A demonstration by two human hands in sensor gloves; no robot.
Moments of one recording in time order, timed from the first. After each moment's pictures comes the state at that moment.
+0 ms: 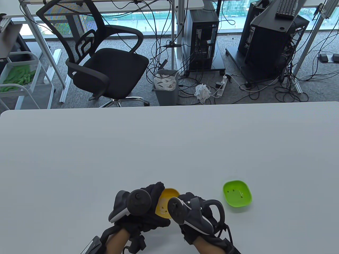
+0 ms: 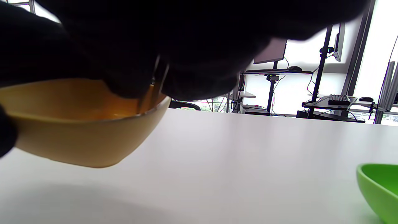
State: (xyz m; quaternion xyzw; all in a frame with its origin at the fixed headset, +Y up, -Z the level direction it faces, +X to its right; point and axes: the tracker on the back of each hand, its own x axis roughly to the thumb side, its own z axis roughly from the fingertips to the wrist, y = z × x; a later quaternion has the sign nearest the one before) left_hand -0.139 -0.726 -0.259 -0.13 -0.24 0.24 0.93; right_hand 0.033 -0.667 -0.227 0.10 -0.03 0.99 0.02
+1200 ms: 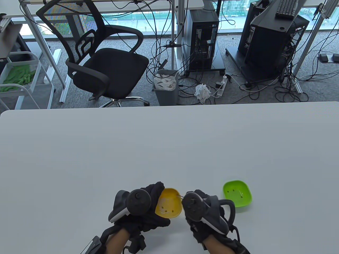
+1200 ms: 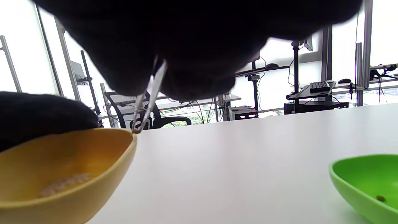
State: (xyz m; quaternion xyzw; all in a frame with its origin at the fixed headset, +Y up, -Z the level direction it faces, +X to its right) left_hand -0.139 -0.725 -0.259 -0.13 -0.24 0.24 0.93; right_hand 0.089 -0.645 -0.229 0.04 -0.06 0.99 0.13
